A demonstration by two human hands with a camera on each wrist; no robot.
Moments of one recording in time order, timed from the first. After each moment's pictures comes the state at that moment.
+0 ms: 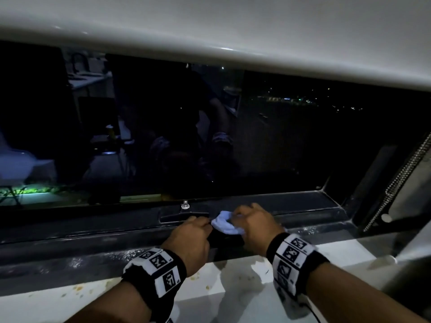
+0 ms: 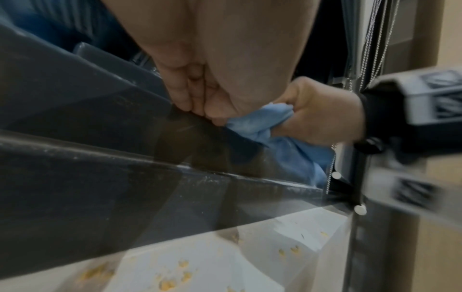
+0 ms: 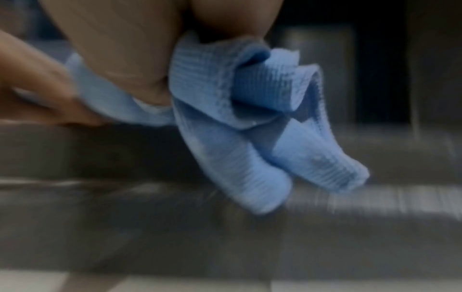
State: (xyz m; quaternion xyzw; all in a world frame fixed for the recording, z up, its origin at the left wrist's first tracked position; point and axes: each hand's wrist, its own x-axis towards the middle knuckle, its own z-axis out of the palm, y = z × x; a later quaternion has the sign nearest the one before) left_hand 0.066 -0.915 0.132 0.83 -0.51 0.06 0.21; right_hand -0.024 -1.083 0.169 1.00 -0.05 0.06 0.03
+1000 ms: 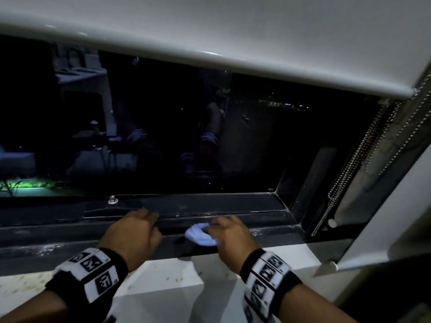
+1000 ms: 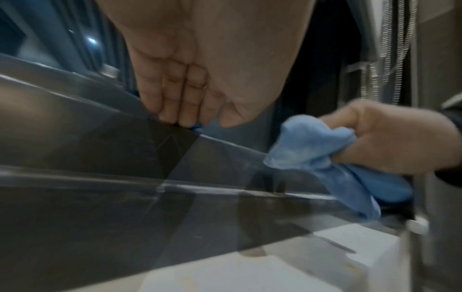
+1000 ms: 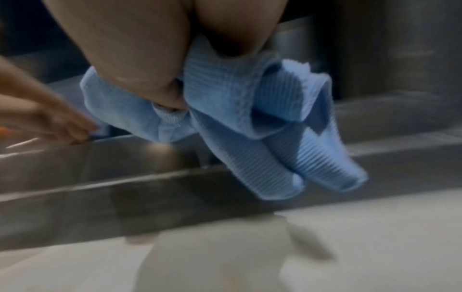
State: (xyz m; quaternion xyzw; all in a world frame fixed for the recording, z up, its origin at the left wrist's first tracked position) left_hand 0.017 -0.969 0.145 0.92 -0.36 0.13 0.11; right_hand -0.101 -1.188 0.130 0.99 0.02 0.16 -0.04
